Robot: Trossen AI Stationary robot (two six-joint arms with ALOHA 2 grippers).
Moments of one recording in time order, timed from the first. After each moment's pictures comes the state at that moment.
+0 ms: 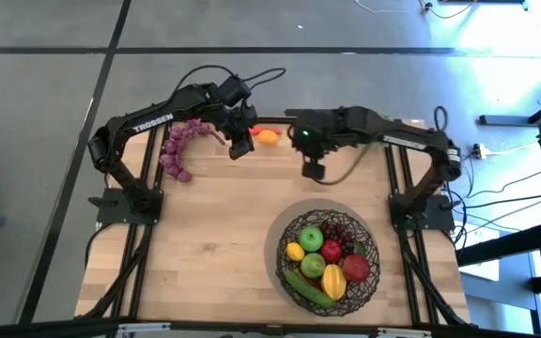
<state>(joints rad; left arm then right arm) 0.53 1.62 1.60 -0.95 0.36 0.11 -0.19 1.70 1.81 -1.23 0.19 -0.12</state>
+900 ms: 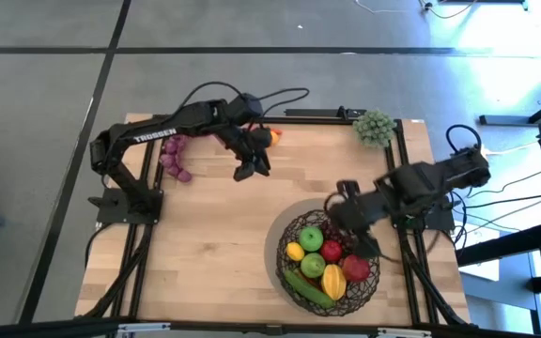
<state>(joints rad) 0.33 1.62 1.61 -0.78 0.53 0.07 0.44 1.53 1.81 -1.41 0.05 0.26</state>
